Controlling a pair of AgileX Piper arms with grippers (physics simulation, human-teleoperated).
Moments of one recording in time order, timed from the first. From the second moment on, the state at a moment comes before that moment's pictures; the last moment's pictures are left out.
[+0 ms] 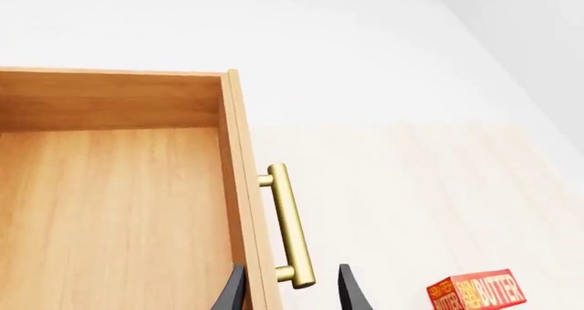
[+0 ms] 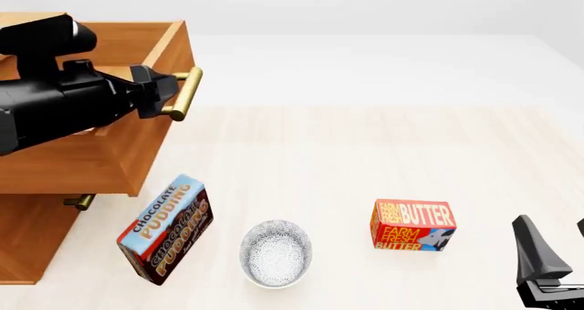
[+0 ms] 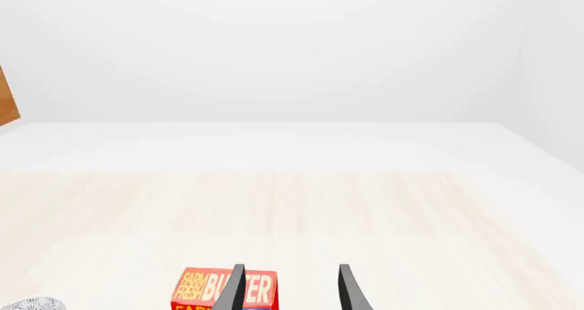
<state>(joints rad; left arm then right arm) -0.35 1.05 -0.92 0.33 -0.31 0.00 0.01 0.00 0.00 0.00</state>
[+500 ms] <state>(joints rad) -0.37 1.01 -0.93 0.38 -0.35 0.00 0.01 0.00 0.00 0.00</state>
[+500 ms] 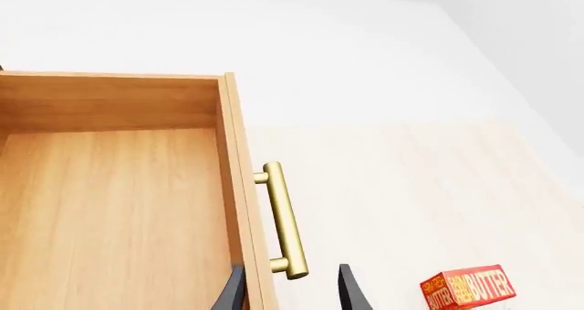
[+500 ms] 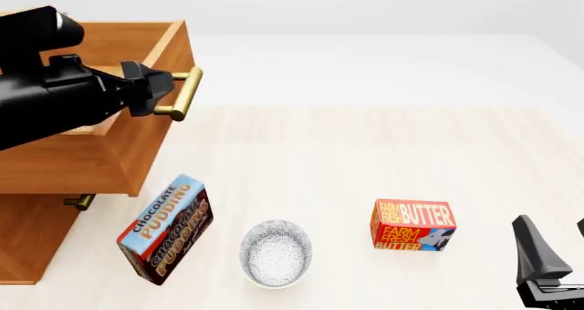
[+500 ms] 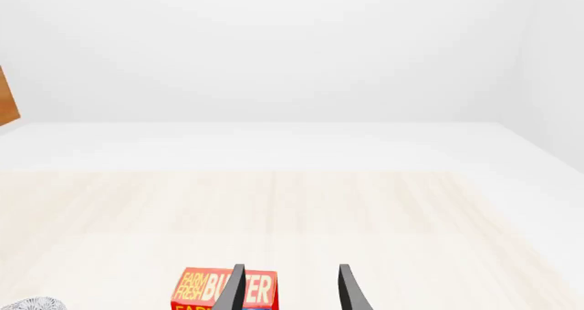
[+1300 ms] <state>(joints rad) -0.47 0.85 -1.03 0.45 -0.22 0.00 0.01 0.00 0.00 0.00</state>
